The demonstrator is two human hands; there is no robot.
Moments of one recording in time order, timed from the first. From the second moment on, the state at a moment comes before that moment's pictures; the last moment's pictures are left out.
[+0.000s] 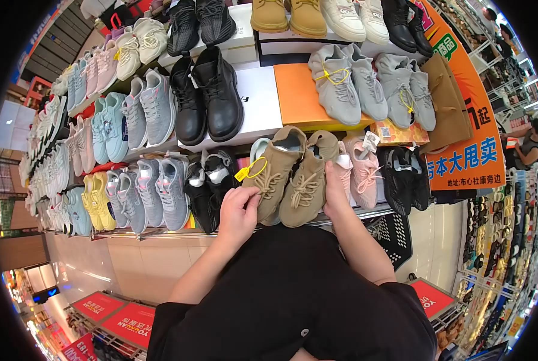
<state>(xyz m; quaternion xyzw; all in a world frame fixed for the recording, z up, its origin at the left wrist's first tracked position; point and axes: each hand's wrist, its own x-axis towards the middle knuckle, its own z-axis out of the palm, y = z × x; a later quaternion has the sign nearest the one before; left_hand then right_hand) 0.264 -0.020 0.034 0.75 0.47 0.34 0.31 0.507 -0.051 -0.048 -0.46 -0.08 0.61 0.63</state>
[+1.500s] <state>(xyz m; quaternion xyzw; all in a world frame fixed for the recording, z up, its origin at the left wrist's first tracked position) 0.234 0.003 -0.017 0.53 0.59 0.29 0.53 0.508 -0.049 -0.044 -0.49 -0.12 0.61 0.61</state>
